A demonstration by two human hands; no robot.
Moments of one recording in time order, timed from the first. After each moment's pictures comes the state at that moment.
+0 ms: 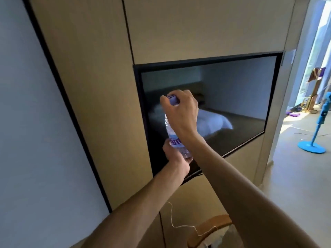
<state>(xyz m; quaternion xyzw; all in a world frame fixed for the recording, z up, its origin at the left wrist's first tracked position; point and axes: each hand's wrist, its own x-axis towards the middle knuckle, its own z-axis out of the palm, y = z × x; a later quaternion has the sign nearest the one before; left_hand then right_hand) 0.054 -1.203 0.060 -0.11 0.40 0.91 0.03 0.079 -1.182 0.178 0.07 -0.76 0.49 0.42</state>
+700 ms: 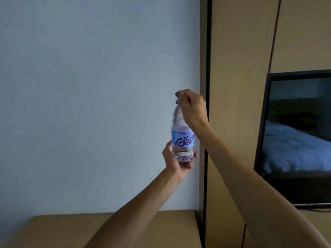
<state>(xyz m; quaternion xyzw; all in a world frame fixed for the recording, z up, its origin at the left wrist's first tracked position) 0.254 -1.547 0.088 -0.08 0.44 0.88 -0.18 0.217 -1.489 0.223 0.34 -0.67 0.62 0.22</state>
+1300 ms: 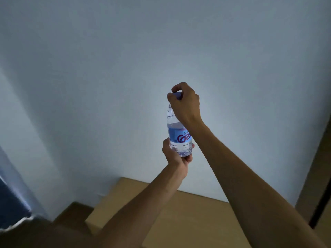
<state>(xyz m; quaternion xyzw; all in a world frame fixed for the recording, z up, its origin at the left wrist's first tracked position) 0.438 -1.872 0.049 -0.25 0.37 0.81 -0.38 0.400 -1.841 0.194 0.44 -0.62 0.65 0.07</state>
